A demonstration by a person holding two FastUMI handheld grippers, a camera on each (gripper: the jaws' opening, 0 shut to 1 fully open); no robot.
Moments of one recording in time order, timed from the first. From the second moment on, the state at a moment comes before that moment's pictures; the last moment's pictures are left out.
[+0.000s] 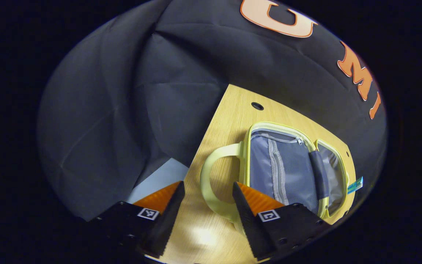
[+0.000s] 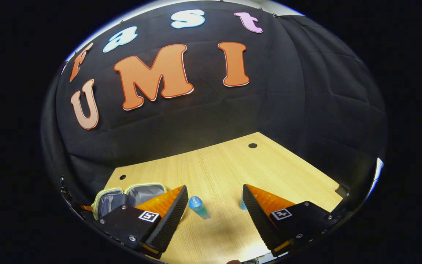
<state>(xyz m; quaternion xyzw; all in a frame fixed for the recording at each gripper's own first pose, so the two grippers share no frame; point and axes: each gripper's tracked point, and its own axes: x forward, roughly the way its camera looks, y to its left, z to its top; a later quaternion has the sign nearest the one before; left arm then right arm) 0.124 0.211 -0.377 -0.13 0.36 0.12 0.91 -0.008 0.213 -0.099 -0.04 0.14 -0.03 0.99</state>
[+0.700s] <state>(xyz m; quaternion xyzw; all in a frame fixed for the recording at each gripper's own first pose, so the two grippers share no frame) 0.142 -0.035 -0.202 -0.01 0.18 0.08 0.98 0.020 0.158 -0.112 -0.08 0.18 0.03 0.98</state>
